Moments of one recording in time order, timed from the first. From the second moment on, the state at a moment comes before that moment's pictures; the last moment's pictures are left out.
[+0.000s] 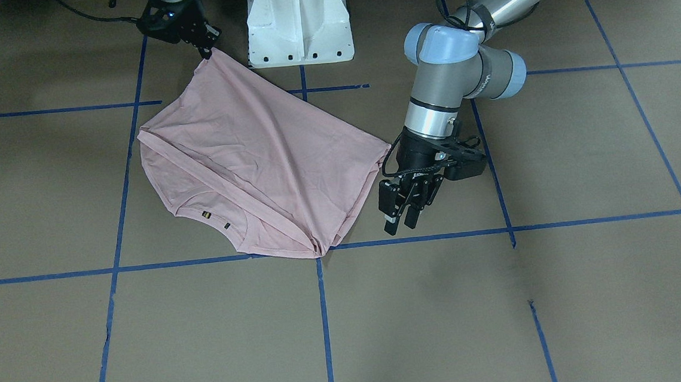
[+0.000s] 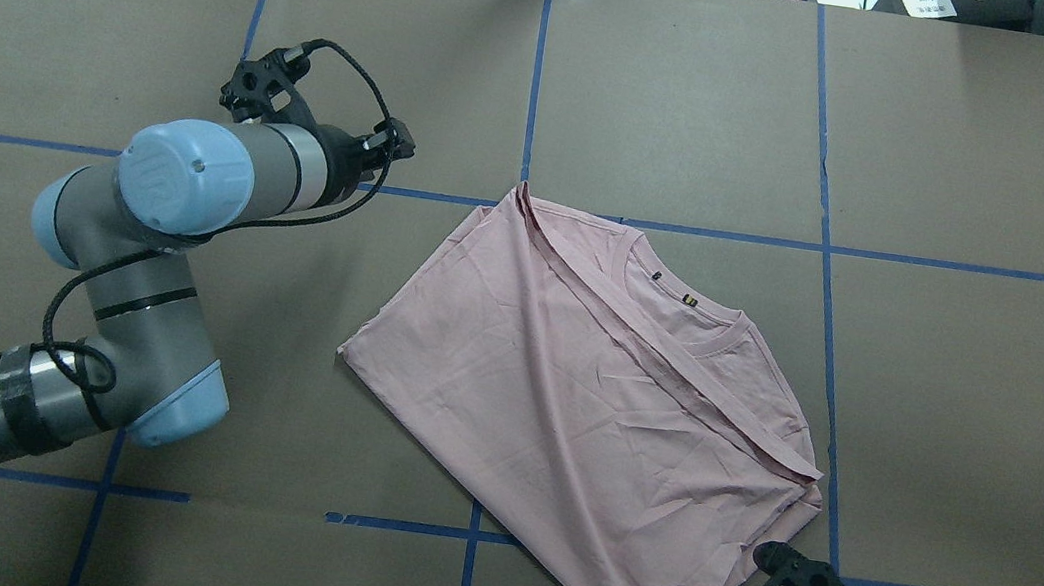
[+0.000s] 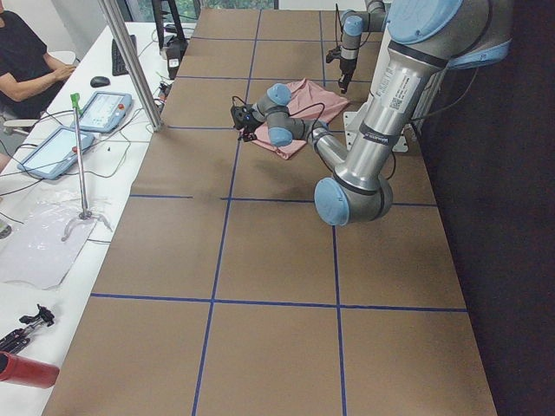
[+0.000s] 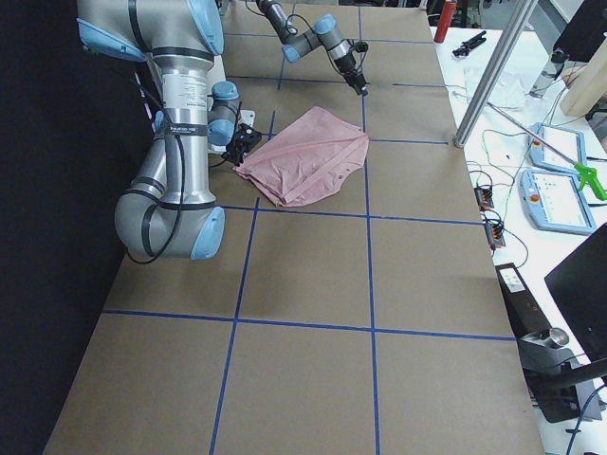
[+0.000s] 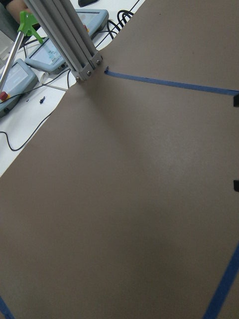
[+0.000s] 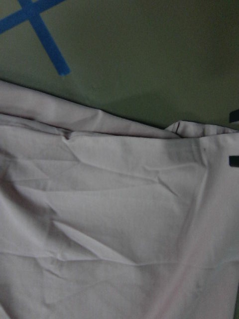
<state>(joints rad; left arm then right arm) -0.57 -2.05 -1.64 -2.23 -1.50 -1.77 -0.01 -1.54 2.24 -1.46 1.56 2.10</state>
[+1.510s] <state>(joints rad) -0.31 -2.01 -1.80 -1.74 -1.43 -1.88 0.30 -1.51 2.28 -1.49 1.57 2.04</state>
